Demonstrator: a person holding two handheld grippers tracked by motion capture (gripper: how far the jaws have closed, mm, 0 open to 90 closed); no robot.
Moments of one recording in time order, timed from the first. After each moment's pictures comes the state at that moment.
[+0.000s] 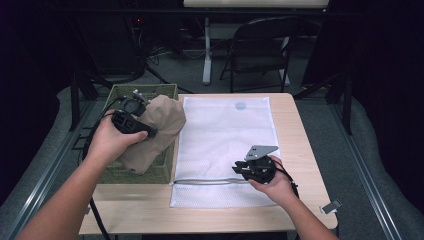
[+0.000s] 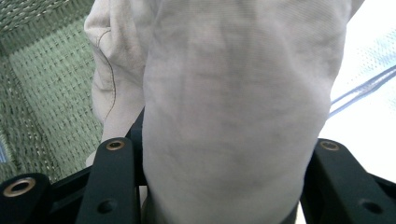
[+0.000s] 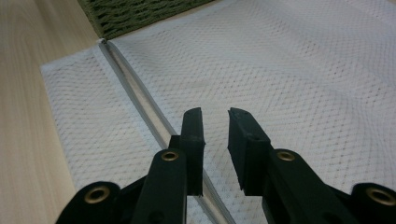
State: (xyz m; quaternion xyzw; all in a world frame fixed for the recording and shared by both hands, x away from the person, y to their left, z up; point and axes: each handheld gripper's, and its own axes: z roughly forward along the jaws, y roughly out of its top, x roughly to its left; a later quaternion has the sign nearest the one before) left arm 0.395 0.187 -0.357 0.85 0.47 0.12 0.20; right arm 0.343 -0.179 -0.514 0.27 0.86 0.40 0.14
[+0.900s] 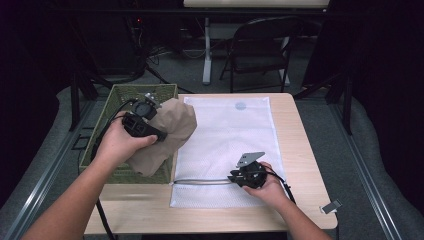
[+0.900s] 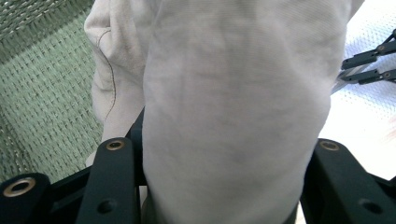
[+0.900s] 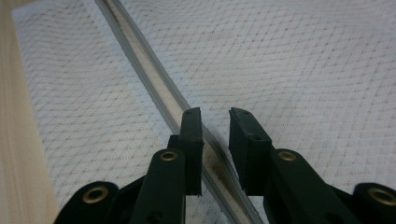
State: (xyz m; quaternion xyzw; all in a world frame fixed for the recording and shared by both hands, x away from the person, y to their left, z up) left arm 0.385 0.161 -0.356 0.87 0.44 0.11 0.20; right arm 0.352 -0.165 -0.560 0.26 0.89 0.36 0.09
